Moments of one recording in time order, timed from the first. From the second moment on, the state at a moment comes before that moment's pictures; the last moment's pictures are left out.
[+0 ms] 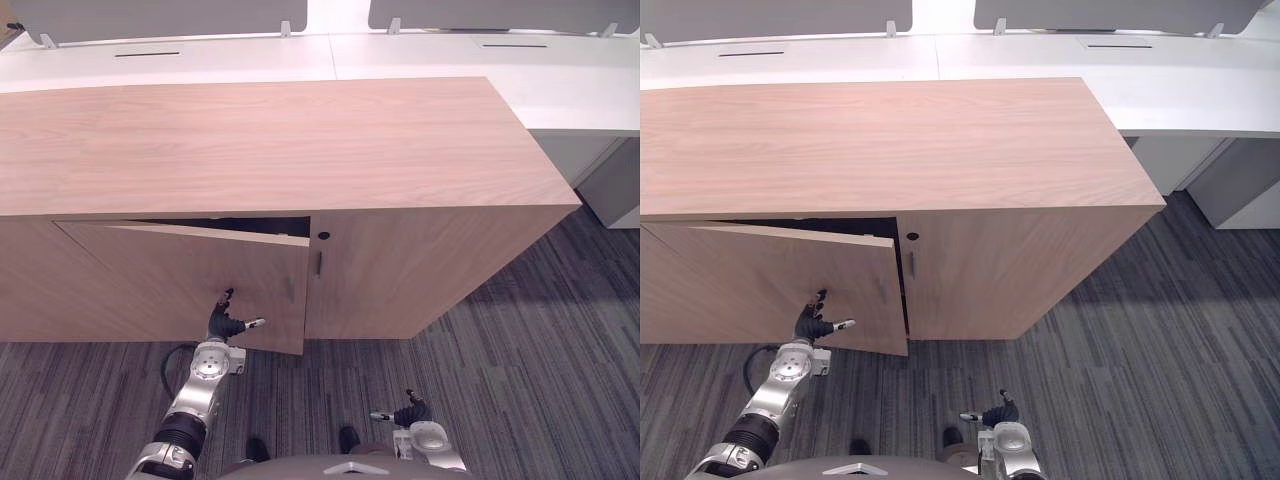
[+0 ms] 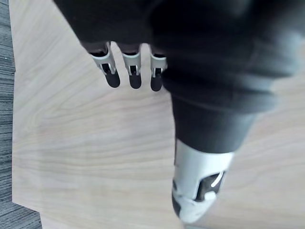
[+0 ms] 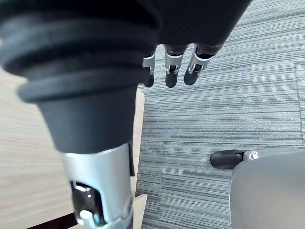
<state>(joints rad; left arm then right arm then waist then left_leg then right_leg) -0.10 0.14 -0.14 0.61 -0.04 -0.05 0.21 0.03 -0.06 -0.10 0.92 -0.15 0.02 -0.20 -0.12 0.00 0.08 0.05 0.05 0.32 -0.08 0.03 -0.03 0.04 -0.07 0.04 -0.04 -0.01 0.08</state>
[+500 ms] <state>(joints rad) 0.09 0.14 -0.02 0.94 -0.03 -0.05 0.10 0.01 -0.06 -0.15 1.01 -0.11 0.02 -0.19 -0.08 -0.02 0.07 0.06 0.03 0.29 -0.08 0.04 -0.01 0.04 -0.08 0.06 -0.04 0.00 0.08</state>
